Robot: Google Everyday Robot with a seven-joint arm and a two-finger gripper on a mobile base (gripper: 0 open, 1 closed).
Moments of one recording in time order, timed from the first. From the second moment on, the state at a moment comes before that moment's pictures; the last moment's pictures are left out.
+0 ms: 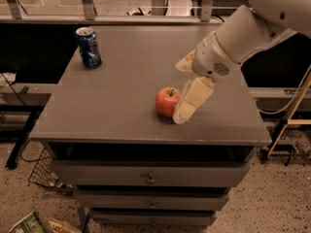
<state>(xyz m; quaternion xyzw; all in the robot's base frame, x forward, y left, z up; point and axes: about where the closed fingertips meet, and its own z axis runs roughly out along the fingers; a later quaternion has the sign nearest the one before) 0.509 -0.056 0.900 -0.64 0.70 0.19 0.24</state>
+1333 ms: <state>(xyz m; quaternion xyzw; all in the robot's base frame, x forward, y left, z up) 0.547 -0.008 0.844 -0.64 0.70 0.23 0.23</state>
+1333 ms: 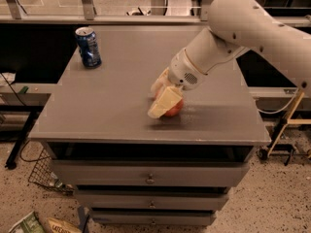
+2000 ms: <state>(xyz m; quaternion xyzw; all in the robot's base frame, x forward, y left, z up) 0.560 -0.012 0.892 -0.65 0.66 0.22 0.30</state>
